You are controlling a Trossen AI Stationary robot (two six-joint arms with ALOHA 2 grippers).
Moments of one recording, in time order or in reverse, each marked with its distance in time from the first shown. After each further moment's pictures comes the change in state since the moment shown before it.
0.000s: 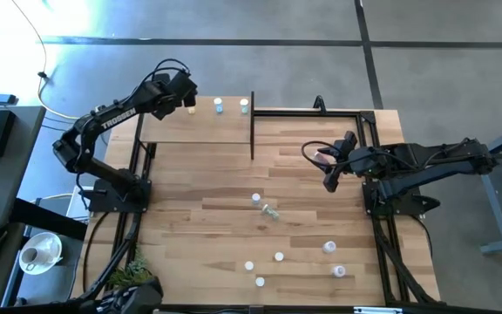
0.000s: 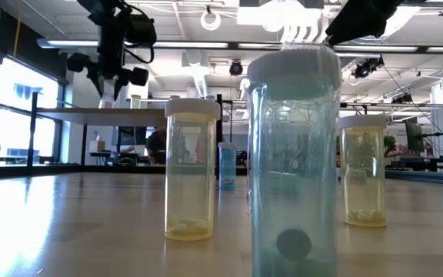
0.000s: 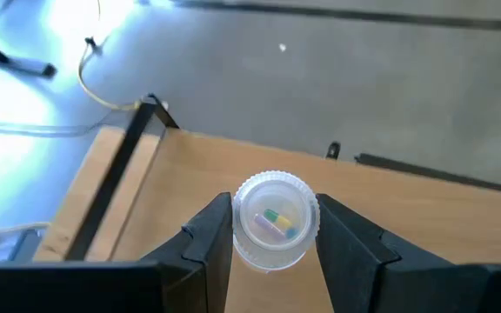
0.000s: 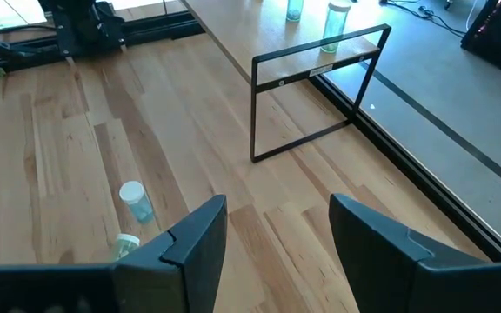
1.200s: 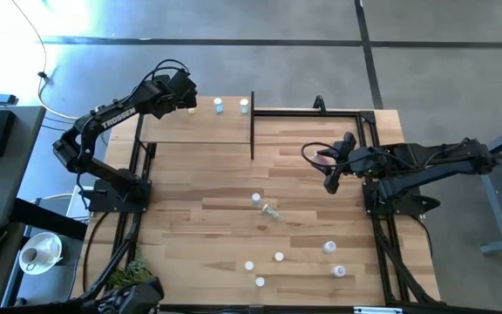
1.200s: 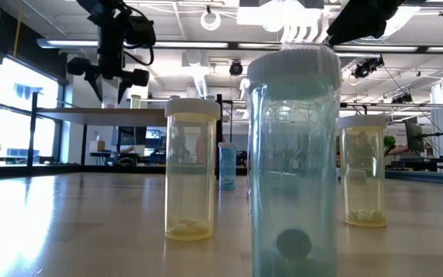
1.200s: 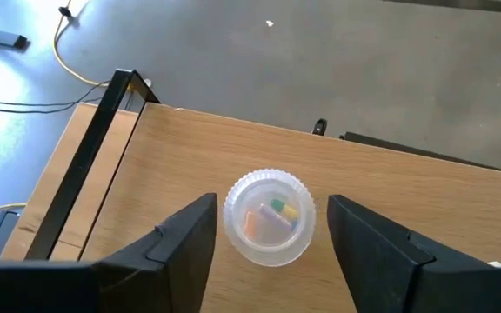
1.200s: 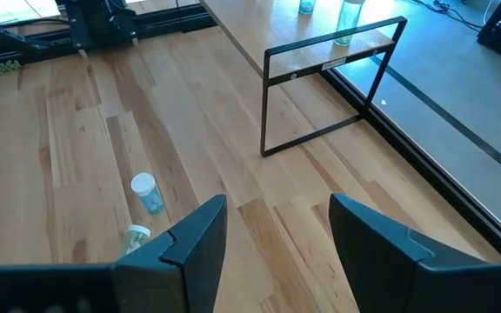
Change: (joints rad) left arm 0.015 0.000 0.003 -0.009 0.086 -0.014; right arm 0.000 0.000 0.000 -0.008 -0.036 0.001
